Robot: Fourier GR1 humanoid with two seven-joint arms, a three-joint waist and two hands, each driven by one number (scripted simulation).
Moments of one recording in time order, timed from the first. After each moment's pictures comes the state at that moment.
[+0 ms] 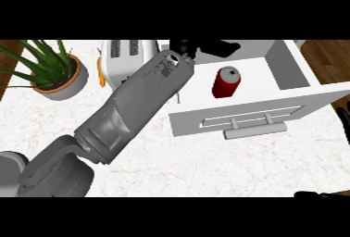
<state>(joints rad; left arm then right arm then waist) -1.43 0.00 -0.61 -0.35 0.52 0.74 -0.05 0.12 -0.06 -0.25 -2.15 -0.09 0.20 0.15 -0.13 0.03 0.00</state>
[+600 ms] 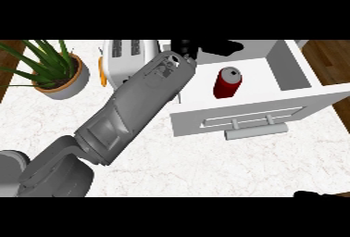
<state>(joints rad) -1.42 0.00 -0.62 -0.38 0.60 0.79 -0.07 0.10 -0.11 -0.22 -2.21 0.05 0.20 0.12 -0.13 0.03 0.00</state>
